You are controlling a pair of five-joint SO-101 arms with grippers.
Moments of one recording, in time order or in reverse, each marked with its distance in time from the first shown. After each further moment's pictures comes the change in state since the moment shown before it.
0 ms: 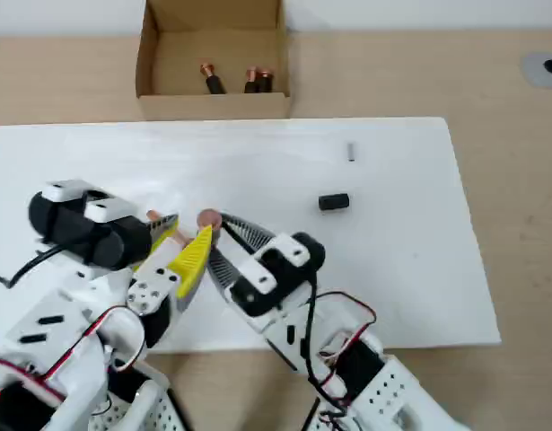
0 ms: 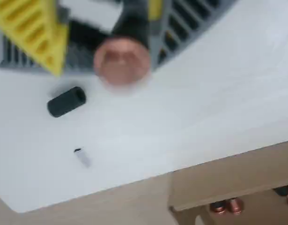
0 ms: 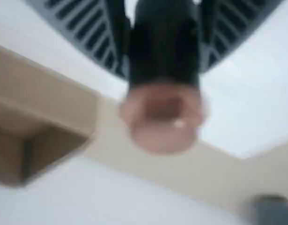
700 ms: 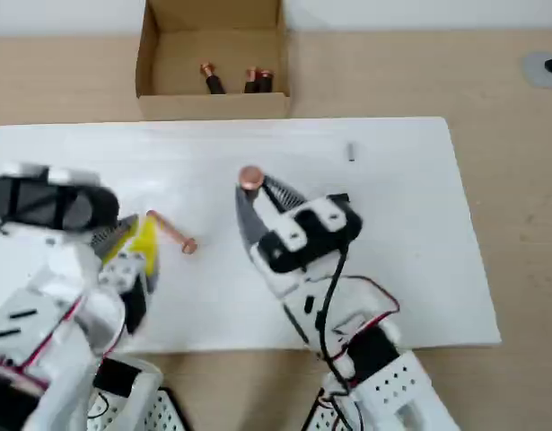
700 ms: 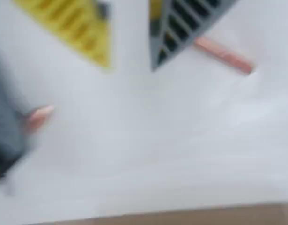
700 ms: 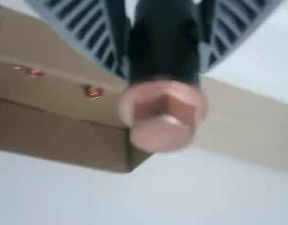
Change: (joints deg) left arm -13.2 11.8 -13.4 11.2 2.6; right arm 12.8 12.1 -12.5 0.0 0.0
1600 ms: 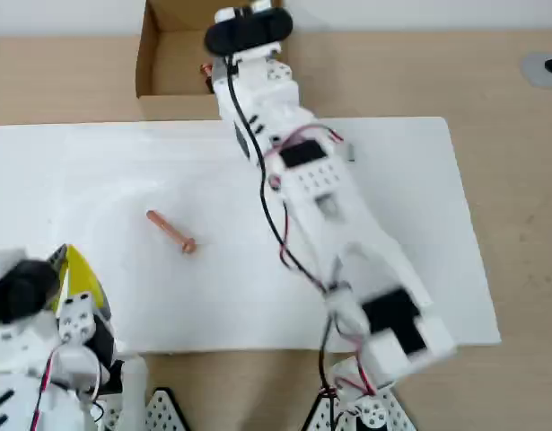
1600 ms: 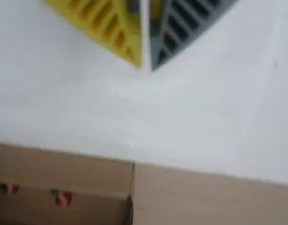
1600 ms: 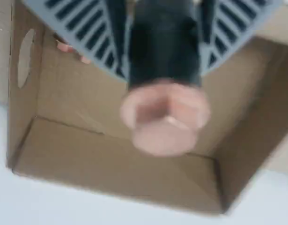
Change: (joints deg) left arm -20.0 -26.0 12.5 0.4 -3.7; right arm 9.4 92.5 -75.9 0.0 0.0
